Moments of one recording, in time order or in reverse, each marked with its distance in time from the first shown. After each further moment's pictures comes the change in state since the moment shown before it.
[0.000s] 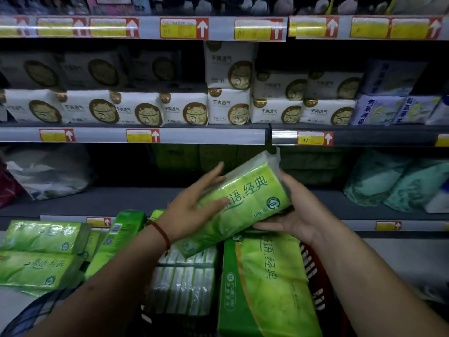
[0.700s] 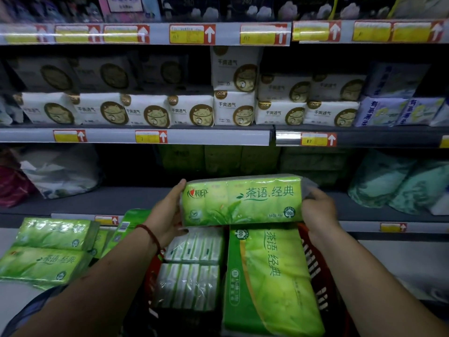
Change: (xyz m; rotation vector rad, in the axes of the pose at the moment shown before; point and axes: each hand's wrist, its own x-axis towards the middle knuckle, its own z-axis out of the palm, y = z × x) left_hand -0.014 -0.022 -0.015 -0.765 0.280 -0.631; right_hand 0.015 0.016 -0.031 -0.365 0.443 -0.304
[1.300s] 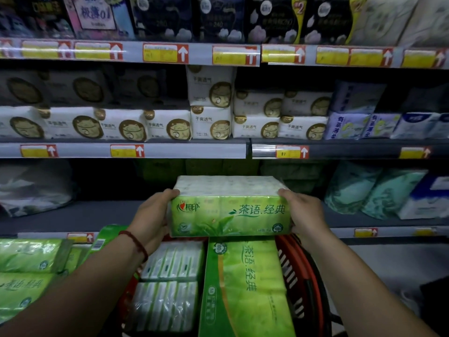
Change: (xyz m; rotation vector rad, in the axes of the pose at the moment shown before) left_hand 0.006 0.021 0.035 -0.011 0.072 0.098; right_hand 0.007 -0.027 -0.027 0.010 0.005 -0.046
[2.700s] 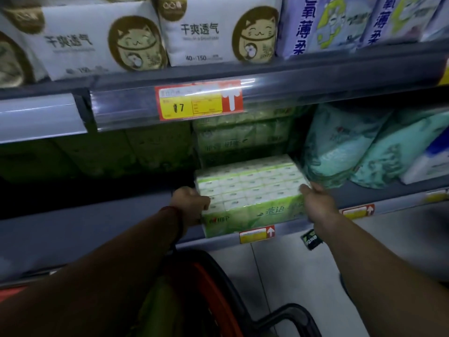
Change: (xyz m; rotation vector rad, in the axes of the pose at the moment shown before) left_hand 0.245 -0.170 0.287 0.626 -0.071 -0.144; right_hand 0.343 0.197 -0.118 0.034 0.198 0.277
